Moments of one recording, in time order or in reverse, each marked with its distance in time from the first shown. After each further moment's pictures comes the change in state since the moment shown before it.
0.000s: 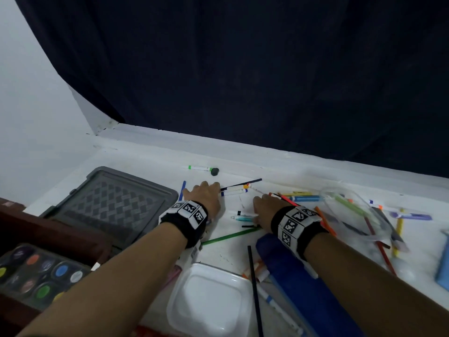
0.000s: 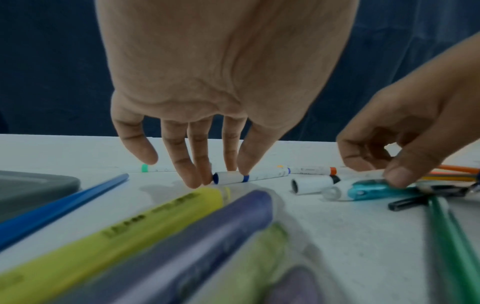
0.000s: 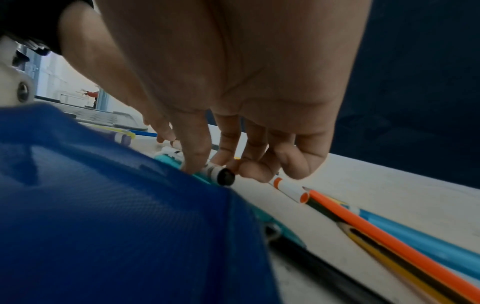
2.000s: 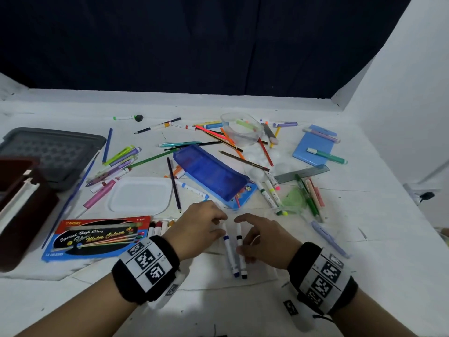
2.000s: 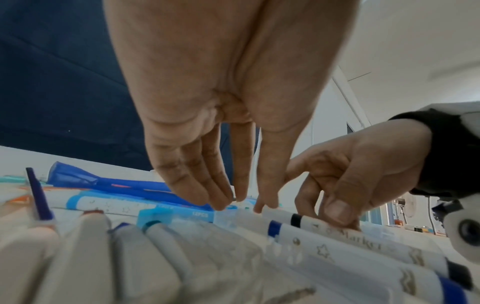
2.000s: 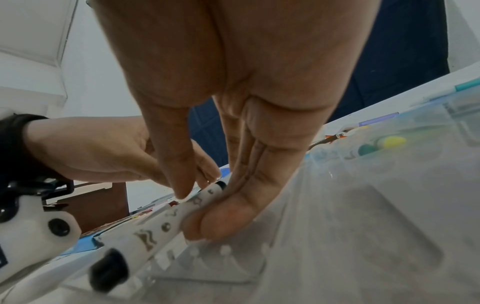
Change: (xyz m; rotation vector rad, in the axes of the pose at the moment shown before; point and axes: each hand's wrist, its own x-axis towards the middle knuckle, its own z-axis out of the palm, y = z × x) left_hand -0.302 0.127 0.094 -0.330 -0.048 0.638; right_hand -0.361 0.025 0.142 0.974 0.035 0.130
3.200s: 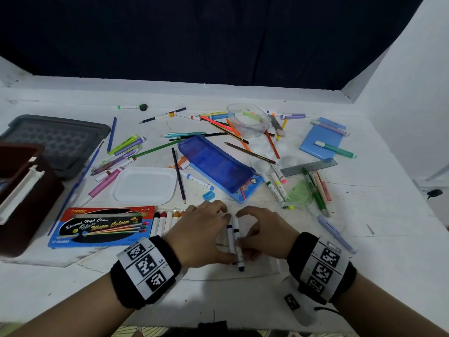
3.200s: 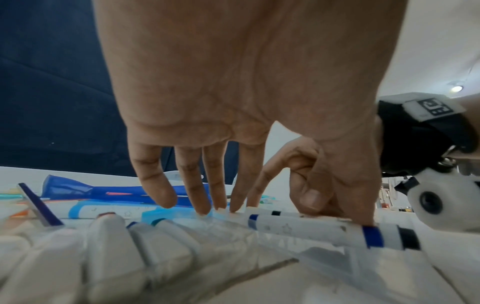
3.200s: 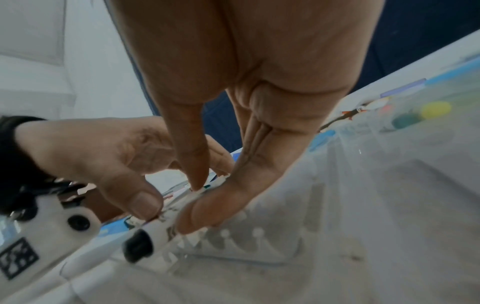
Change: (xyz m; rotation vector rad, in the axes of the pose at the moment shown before) left_hand -0.018 0.003 0.007 0.397 -0.195 0.066; right_hand 0.008 -0.010 0.004 -0.099 0.005 0.062
